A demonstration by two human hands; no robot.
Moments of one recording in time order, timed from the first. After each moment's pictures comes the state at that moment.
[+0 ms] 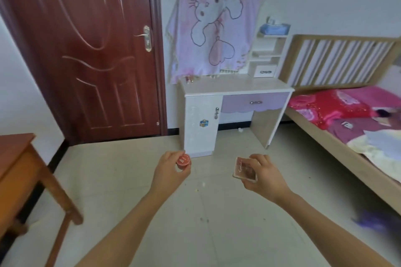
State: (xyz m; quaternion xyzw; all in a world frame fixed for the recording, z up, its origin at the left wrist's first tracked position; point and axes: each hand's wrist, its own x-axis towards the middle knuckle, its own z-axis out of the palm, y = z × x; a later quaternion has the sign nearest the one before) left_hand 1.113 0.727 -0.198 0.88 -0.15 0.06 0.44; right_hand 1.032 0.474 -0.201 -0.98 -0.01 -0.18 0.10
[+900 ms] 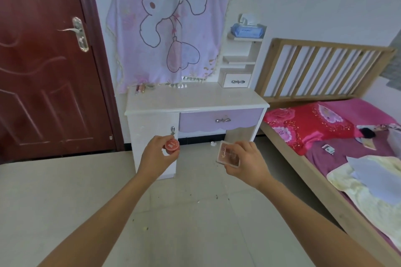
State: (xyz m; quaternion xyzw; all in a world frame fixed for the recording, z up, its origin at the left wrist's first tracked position) left_hand 1.344 0.391 -0.178 0.85 -0.17 0.07 0.49; right_hand 1.260 0.160 -0.170 -0.97 0.00 -0.18 0.14
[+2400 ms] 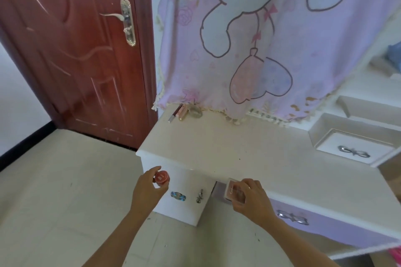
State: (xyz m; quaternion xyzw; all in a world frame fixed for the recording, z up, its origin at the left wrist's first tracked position) left_hand 1.738 0.339 -0.301 0.86 0.20 0.07 0.47; right_hand 1.783 0.056 -0.302 -0.98 -0.15 0.04 0.15
